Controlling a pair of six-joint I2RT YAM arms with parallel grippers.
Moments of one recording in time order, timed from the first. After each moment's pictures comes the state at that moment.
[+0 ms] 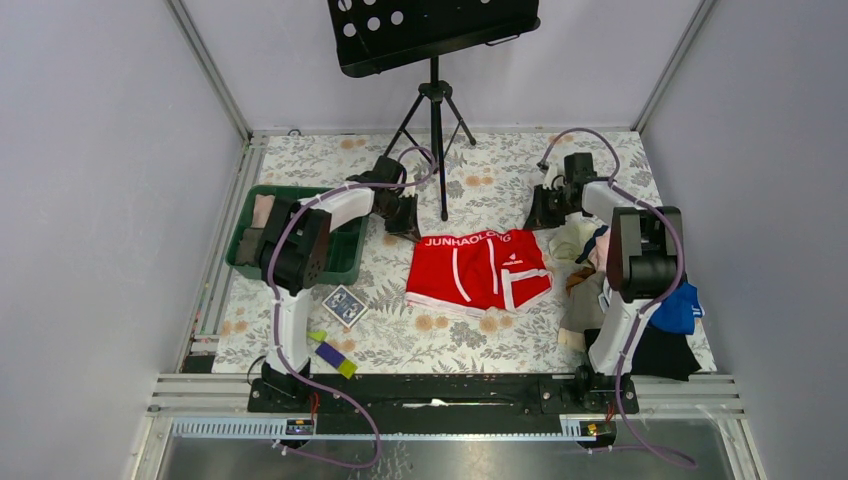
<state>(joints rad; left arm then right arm) -0.41 2.11 1.48 -0.49 0.43 -0.28 0.02 1.96 1.28 -0.47 -0.48 0.01</state>
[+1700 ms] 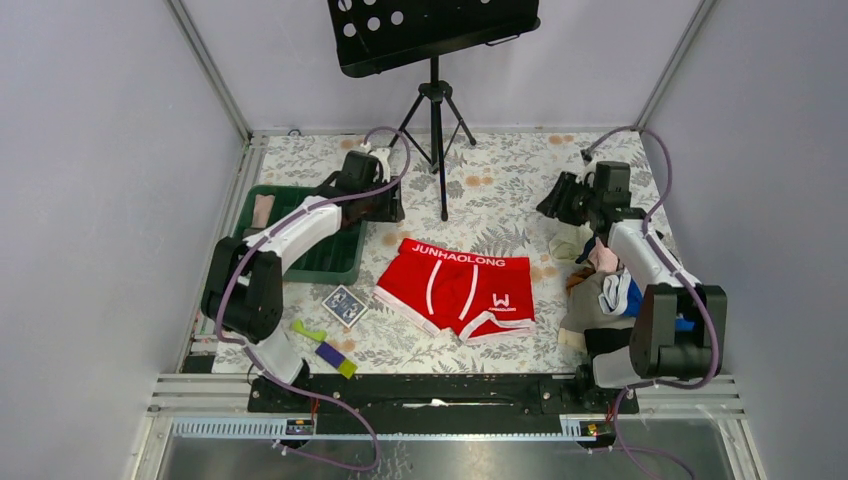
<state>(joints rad) -0.40 1.70 1.21 -0.34 0.11 -0.29 -0.02 1.46 0.93 -0.22 -0.36 0.33</state>
